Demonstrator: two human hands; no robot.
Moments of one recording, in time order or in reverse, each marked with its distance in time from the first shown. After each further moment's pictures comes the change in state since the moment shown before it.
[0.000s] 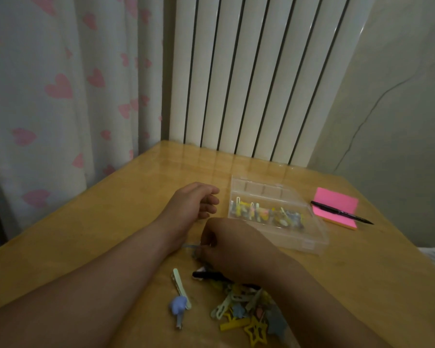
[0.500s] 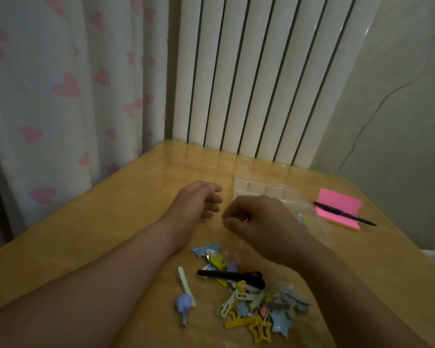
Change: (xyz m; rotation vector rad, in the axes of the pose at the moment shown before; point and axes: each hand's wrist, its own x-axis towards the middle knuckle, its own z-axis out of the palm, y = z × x) left_hand -0.001 0.004 0.001 0.013 -0.006 -0.008; right_hand -0.008 0.028 -0.031 0.113 0.248 -0.012
